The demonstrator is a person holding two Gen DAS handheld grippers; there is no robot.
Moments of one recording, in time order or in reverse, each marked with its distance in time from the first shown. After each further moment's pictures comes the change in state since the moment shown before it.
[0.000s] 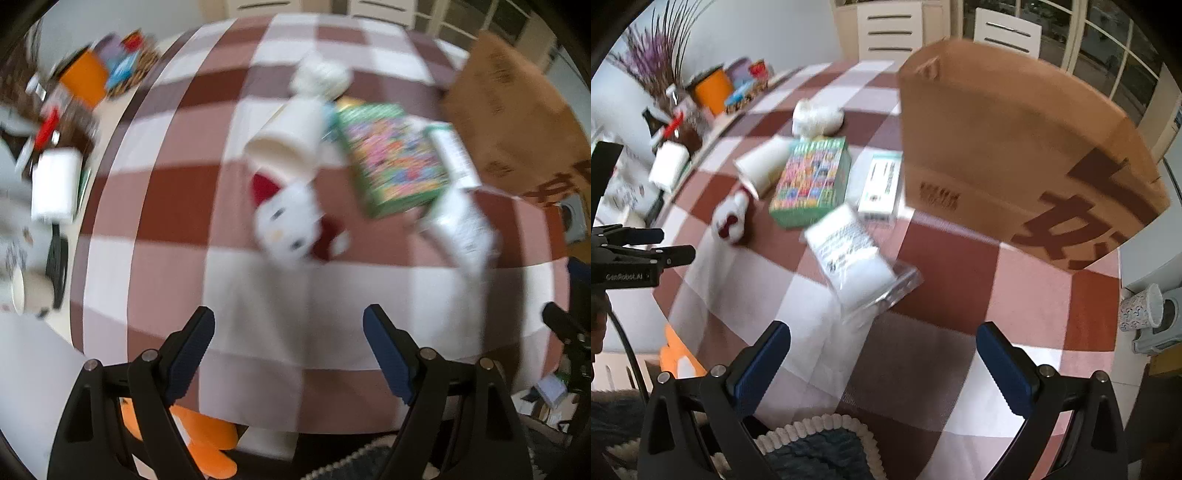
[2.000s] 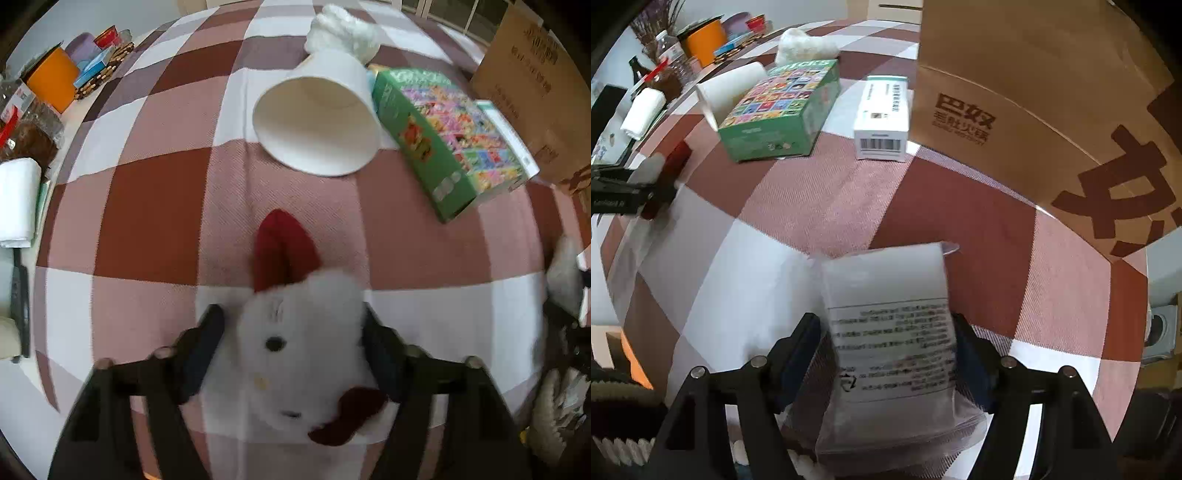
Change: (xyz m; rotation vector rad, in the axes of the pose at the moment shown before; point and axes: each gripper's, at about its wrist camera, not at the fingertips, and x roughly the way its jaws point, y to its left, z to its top) left arm 0.079 0.019 0.032 0.343 -0.121 -0.133; right arm 0.082 0.013 -0.005 -0.079 0.063 -0.066
